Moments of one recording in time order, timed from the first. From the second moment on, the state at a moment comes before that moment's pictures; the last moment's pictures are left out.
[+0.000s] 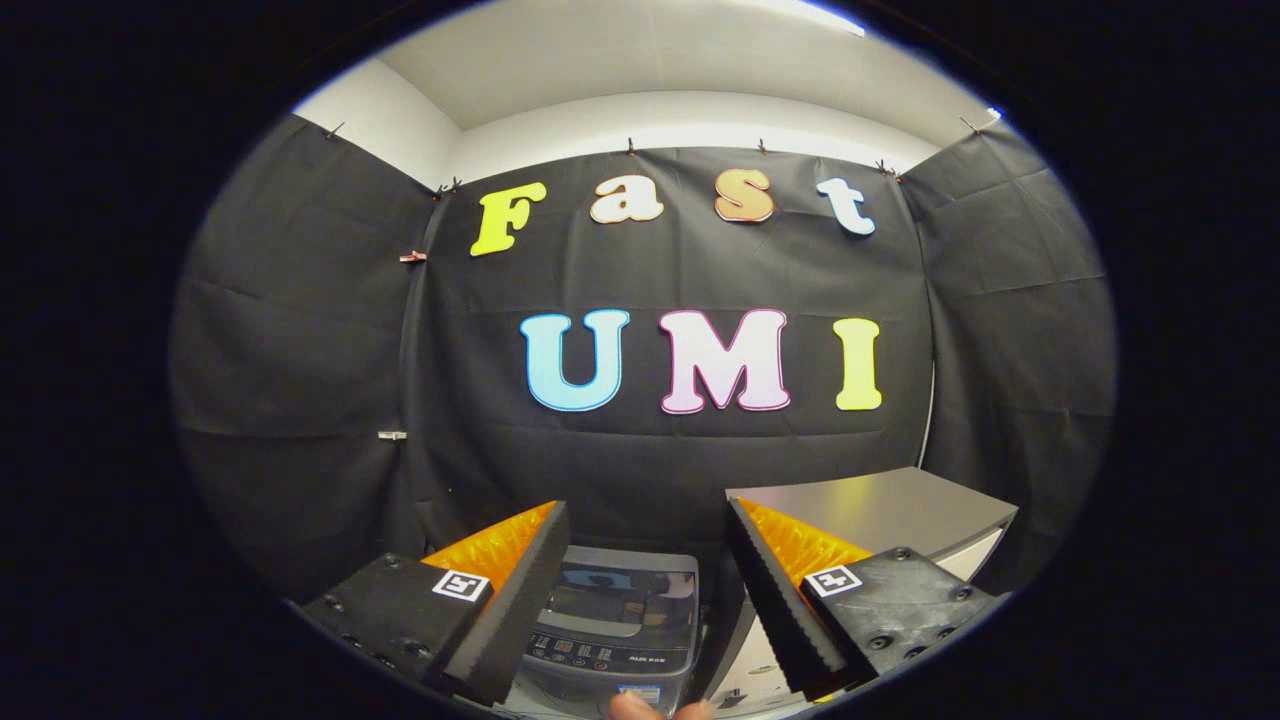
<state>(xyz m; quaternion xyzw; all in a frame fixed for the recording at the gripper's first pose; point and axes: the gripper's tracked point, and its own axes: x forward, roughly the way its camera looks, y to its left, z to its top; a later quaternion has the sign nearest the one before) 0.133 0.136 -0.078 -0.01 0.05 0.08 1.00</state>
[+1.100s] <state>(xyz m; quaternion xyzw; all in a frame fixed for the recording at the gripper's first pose) 0.108 0.074 -0.051 0.02 0.04 0.03 1.00</state>
